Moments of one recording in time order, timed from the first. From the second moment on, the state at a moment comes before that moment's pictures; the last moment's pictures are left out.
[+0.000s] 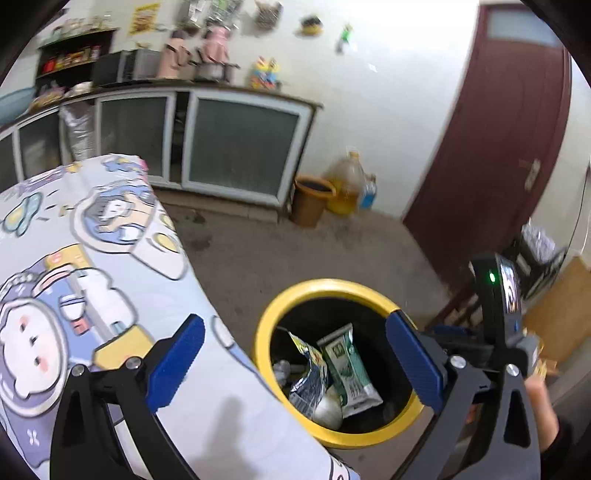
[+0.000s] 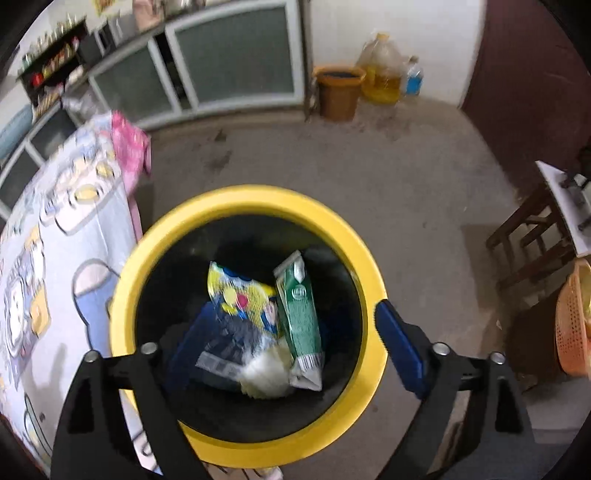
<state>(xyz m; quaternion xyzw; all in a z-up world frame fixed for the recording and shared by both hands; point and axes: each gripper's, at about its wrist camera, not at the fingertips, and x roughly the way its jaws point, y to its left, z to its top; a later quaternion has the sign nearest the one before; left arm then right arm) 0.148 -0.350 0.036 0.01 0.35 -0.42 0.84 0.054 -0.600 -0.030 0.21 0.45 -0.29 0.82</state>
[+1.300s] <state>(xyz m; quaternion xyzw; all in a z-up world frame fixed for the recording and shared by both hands) -0.012 -0.011 0.044 0.01 0.23 -0.04 0.97 -0.059 -0.236 0.043 0.02 0.11 -0.22 0.97</state>
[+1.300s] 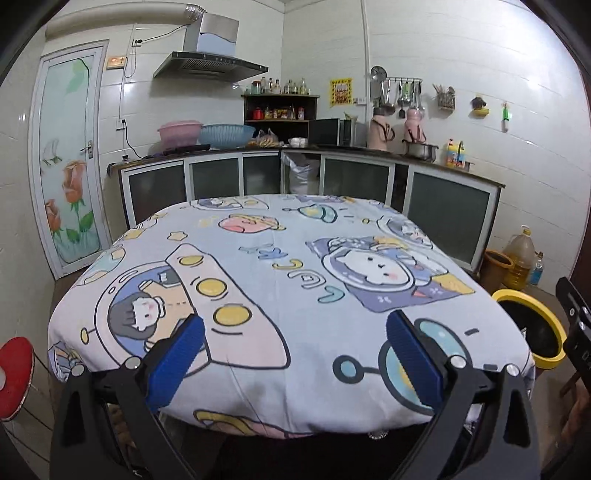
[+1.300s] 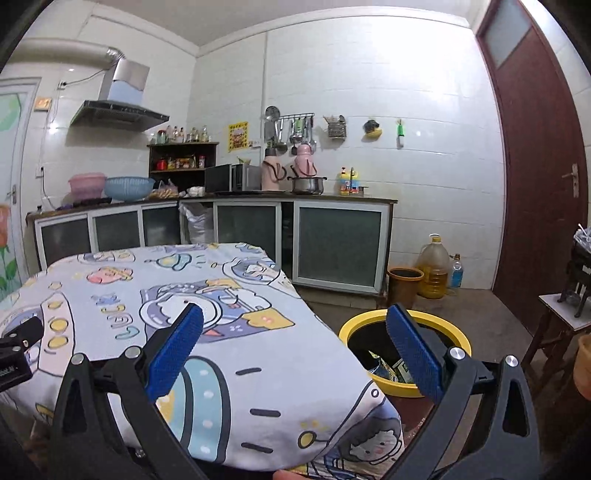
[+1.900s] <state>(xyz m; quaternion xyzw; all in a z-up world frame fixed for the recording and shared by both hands) -0.006 -0.005 0.024 -0.03 0.27 -0.02 0.96 -0.058 -0.229 0.023 0.01 0.14 -0.20 0.97</state>
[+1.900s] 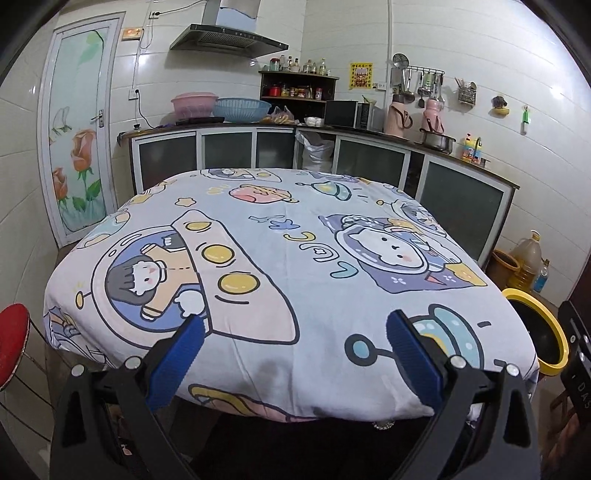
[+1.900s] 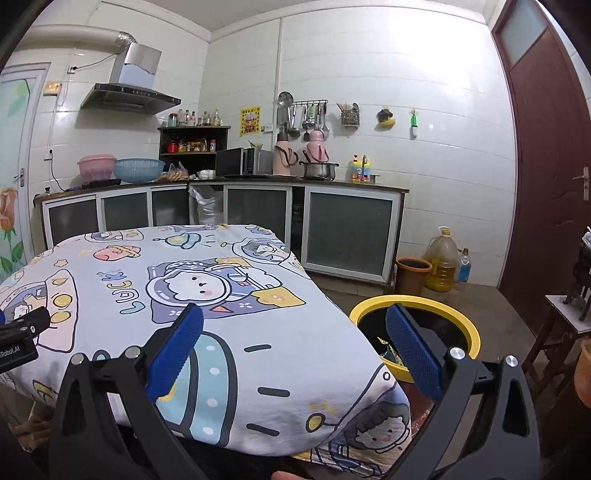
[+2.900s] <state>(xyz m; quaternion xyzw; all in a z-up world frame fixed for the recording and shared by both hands) -0.009 -0.009 0.028 -0.02 0.26 -0.04 0.96 -0.055 -0.231 0.020 0.00 0.15 -0.20 0.97</state>
